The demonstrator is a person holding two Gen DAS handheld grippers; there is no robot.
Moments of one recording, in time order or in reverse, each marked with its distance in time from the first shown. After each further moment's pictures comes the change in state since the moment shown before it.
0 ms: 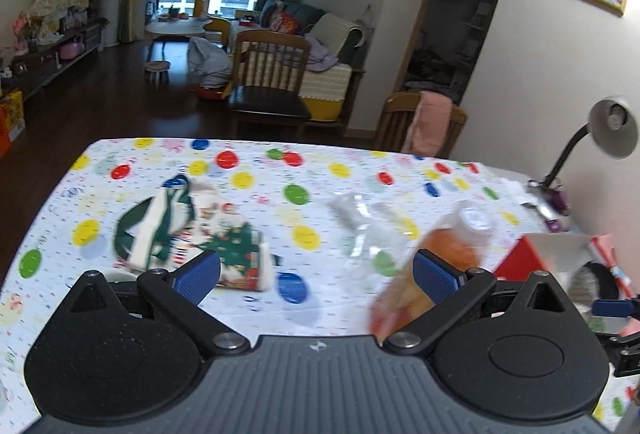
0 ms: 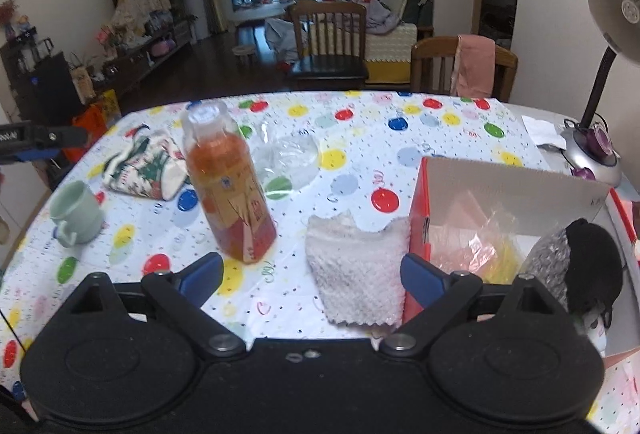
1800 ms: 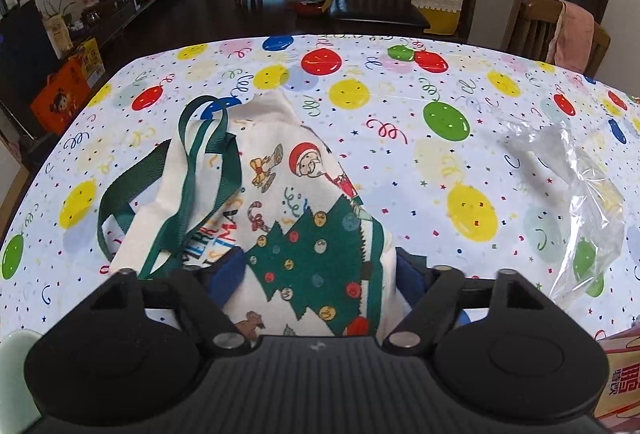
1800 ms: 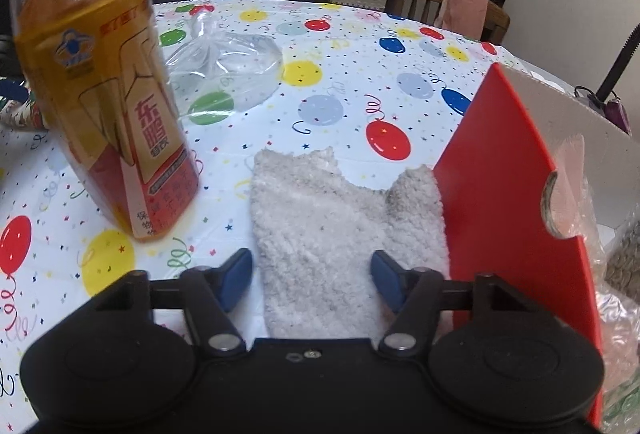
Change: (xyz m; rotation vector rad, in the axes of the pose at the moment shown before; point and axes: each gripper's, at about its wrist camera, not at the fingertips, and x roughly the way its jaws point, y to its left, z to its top) left arm 0.205 0.041 -0.006 -0.028 0.267 0.348; right arm 0.164 0.005 -0.022 -0.068 0.155 -0.189
